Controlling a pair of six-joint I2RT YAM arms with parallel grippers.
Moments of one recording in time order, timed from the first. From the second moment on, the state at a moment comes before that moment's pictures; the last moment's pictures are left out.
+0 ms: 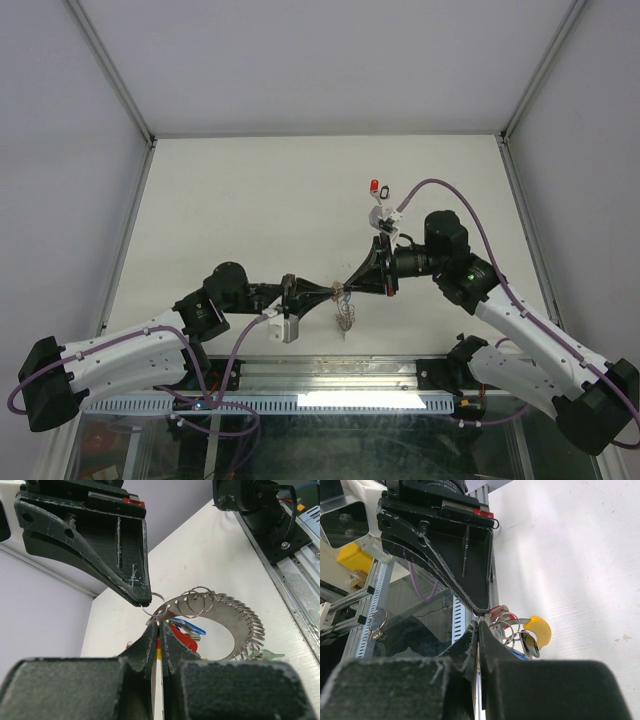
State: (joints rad) left arm -1.01 0.82 0.45 0.36 0.59 0.78; right arm 0.64 0.89 0.72 -0.12 -0.97 0.24
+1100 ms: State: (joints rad) left arm -0.99 0.80 0.37 0.58 0.21 0.17; right arm 0.63 0.86 0.71 -0.13 -0.90 0.21
